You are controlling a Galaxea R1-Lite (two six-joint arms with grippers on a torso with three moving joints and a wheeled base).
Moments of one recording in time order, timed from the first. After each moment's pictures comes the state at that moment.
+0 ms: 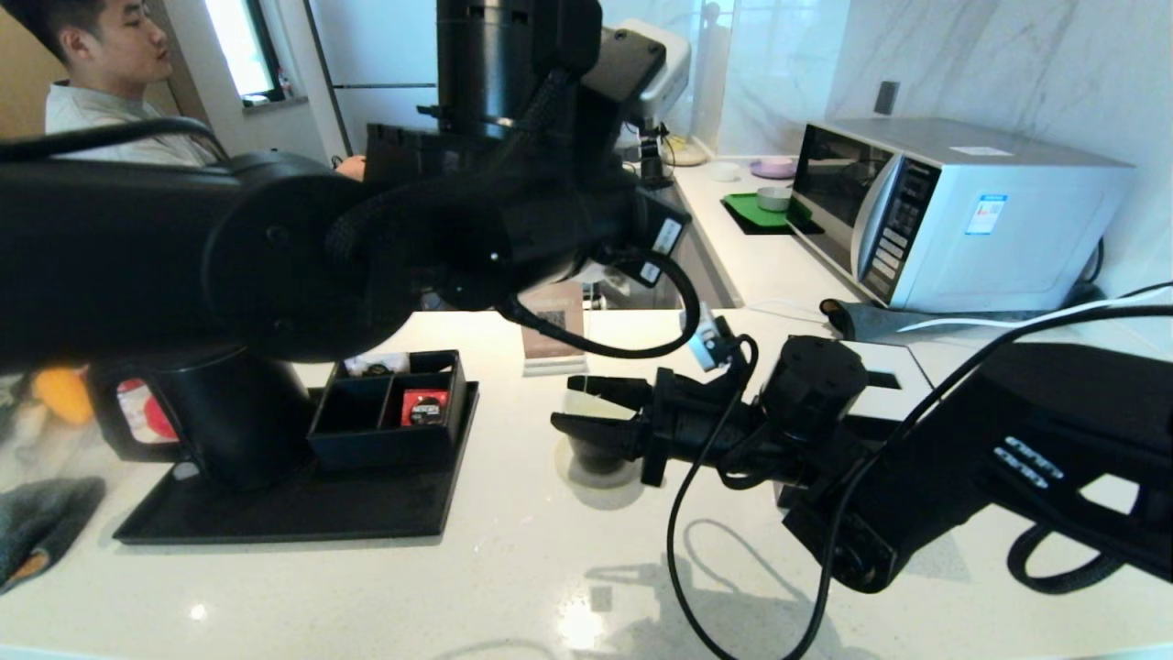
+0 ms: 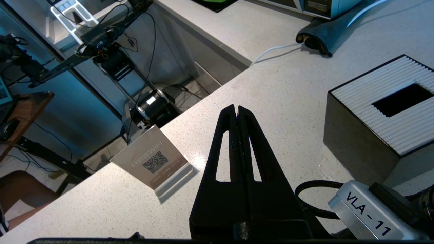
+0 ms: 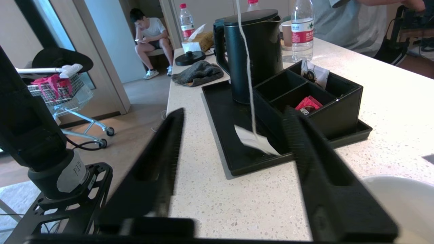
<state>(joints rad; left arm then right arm) -0.81 1.85 -1.60 -0.12 0.30 0.24 0.62 2.21 -0.95 -1.52 0.75 0.30</state>
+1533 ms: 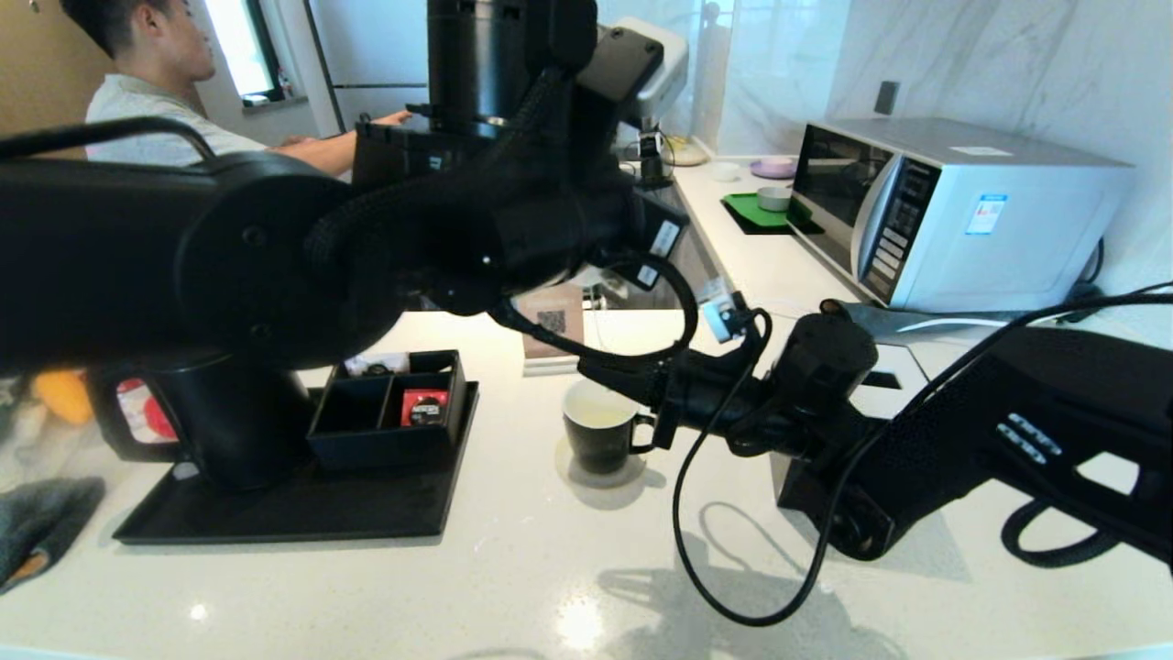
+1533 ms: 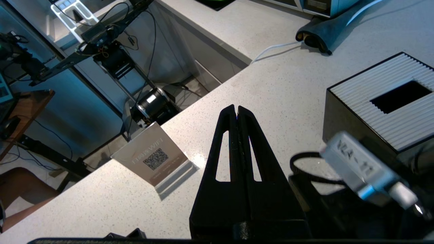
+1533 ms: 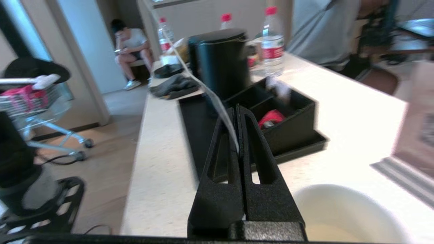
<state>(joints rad) -0.82 1.83 -1.58 -0.12 0.31 0.24 0.55 2.22 -1.02 -1.50 0.74 0.30</state>
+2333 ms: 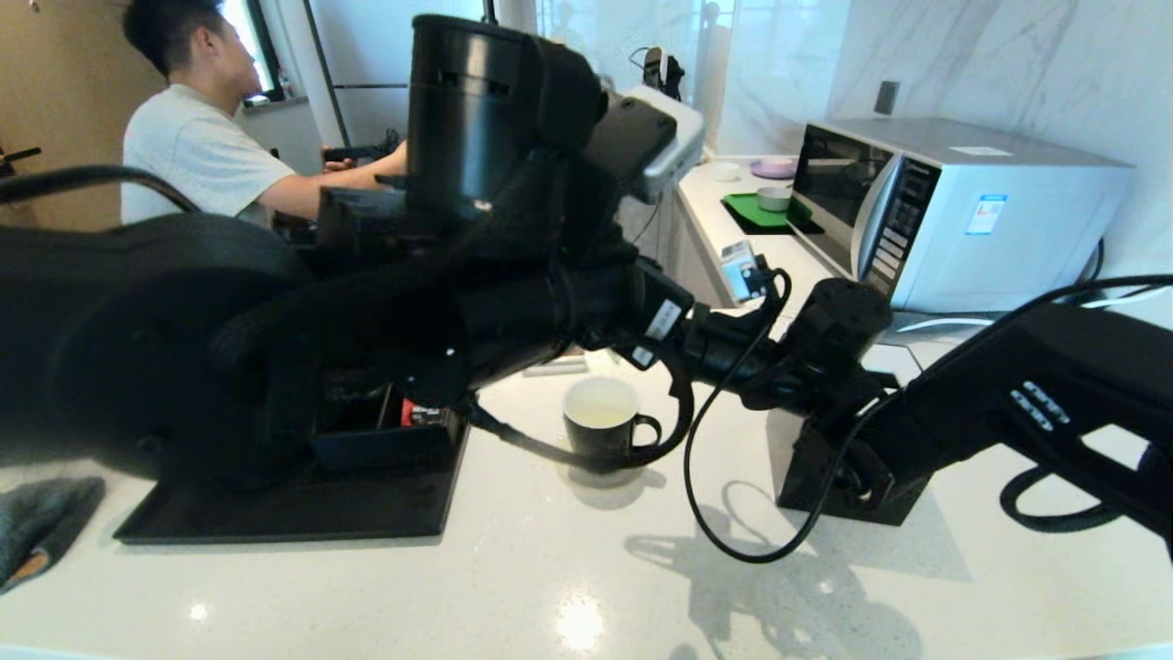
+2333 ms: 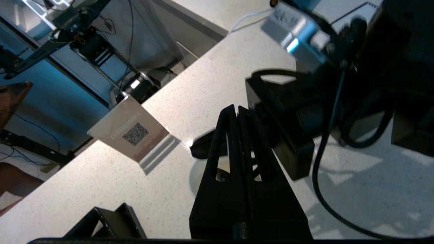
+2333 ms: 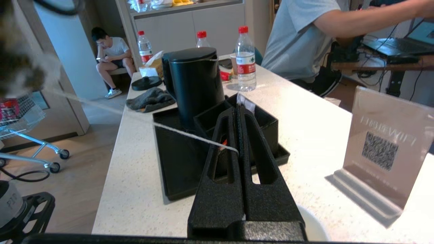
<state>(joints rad) -0.89 1.74 -1.38 -0.12 0.32 0.24 0.48 2.23 -1.14 -1.43 0.75 0.30</state>
